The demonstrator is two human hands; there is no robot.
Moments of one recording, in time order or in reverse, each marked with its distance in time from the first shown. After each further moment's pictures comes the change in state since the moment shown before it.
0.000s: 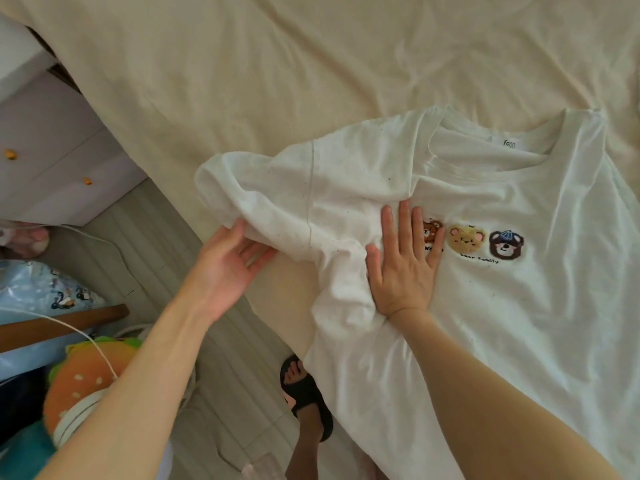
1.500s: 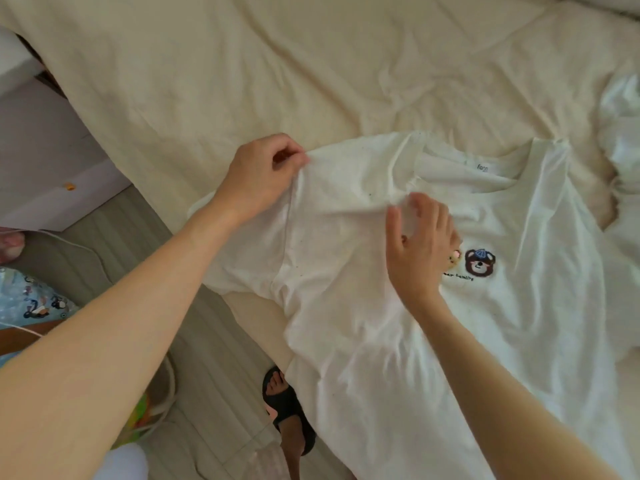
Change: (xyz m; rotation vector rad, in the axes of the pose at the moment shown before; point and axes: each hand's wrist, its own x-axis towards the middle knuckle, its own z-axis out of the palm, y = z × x) left_hand 0.059 0.057 0.104 1.275 0.008 0.688; right_hand 0.045 -0.009 -0.068 0.402 0.246 0.262
